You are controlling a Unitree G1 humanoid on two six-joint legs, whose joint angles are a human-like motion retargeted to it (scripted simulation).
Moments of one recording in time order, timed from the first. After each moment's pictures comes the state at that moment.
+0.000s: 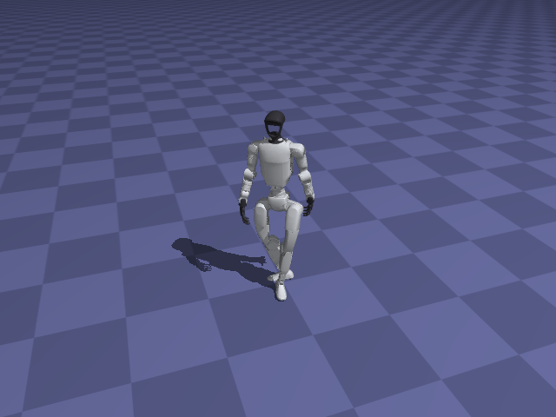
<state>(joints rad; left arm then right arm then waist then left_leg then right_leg) 0.22 0.15 0.46 1.63 0.32 0.11 -0.21 -0.06 -0.18 -0.09 1.32 -0.49 0.13 0.24 0.02 -0.03 -0.07 -0.14 -0.10 0.49 0.05 -0.07 0.08 0.17 -0.11 -1.15 0.15 -0.14 0.10</state>
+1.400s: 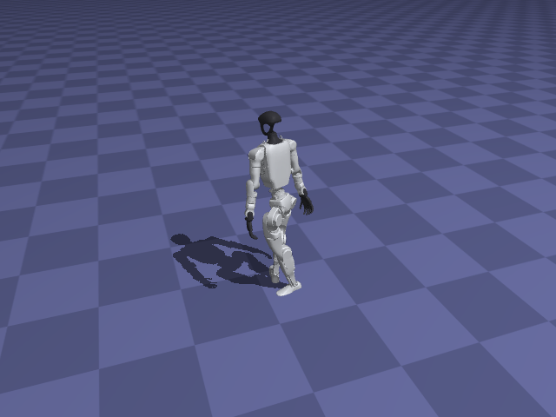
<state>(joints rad) 0.01 0.22 0.12 1.47 0.67 0.07 -0.17 -0.04 -0.26 -0.17 1.57 -0.36 0.20 0.04 -0.28 0.16 -0.05 0.01 0.02 1.04 -0.01 -0.25 -0.06 -0.29 -0.04 -0.98 0.07 -0.10 -0.17</state>
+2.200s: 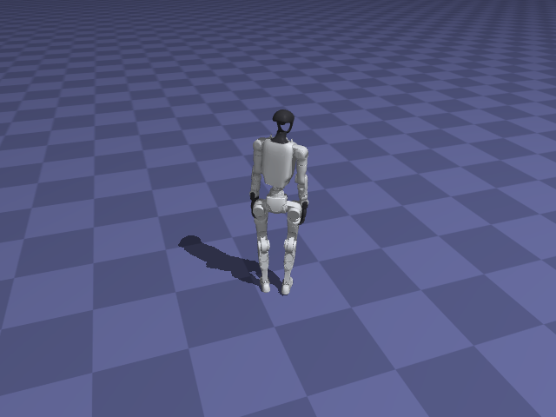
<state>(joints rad) -0.11 0.08 0.32 1.58 0.35 0.11 -0.22 -0.14 -0.05 0.12 1.31 -0.53 0.11 0.17 -0.27 0.08 0.02 -0.15 0.05 0.32 0.12 0.01 -0.03 -0.25 0.10 -0.01 0.33 -0.13 -0.13</state>
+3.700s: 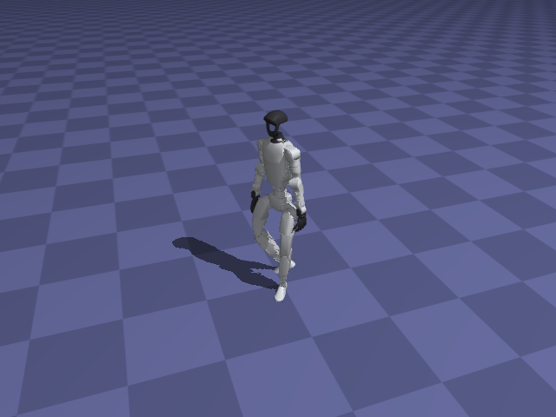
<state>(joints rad) 0.05 0.09 0.41 1.56 0.30 0.08 -0.17 0.00 -0.17 -0.14 1.31 -0.39 0.10 0.23 -0.11 0.09 -0.06 -0.15 0.06 0.54 0.12 -0.14 0.05 -0.04 -0.34 -0.82 0.72 0.03 0.10</state>
